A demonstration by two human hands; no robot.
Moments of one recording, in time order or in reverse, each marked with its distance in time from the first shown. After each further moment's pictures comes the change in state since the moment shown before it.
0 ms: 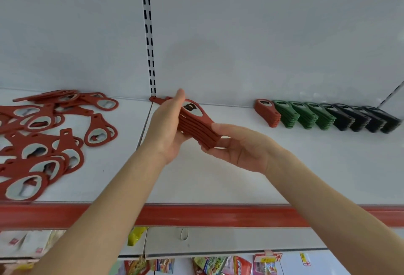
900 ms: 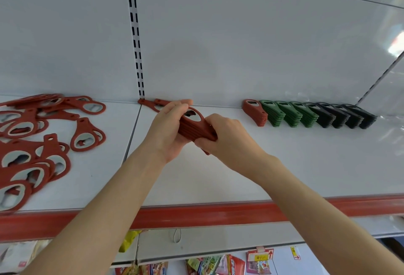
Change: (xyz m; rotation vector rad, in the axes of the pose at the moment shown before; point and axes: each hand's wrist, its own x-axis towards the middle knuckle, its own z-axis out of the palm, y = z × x) left_hand 0.004 -0.006 0.011 -0.113 -0.114 -0.050; right_hand -0.017 -0.002 0.027 -1.394 0.336 -0.410
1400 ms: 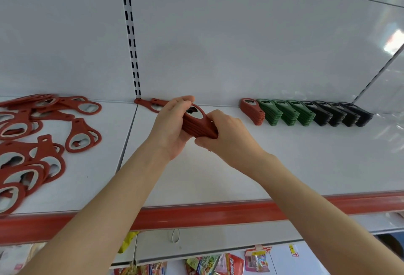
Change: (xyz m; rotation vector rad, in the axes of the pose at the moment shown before) left_hand 0.002 -0.001 0.012 -0.020 0.003 0.029; right_hand 0.002 0.007 -0.001 0.040 0.043 0.037
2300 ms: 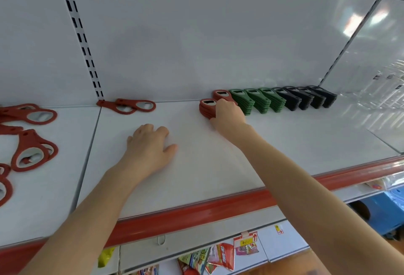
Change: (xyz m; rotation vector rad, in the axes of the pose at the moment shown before) left_hand 0.014 -0.037 -0.025 1.809 -0.193 0.182; right_hand 0.056 0.084 -0.008 -0.375 0.108 0.404
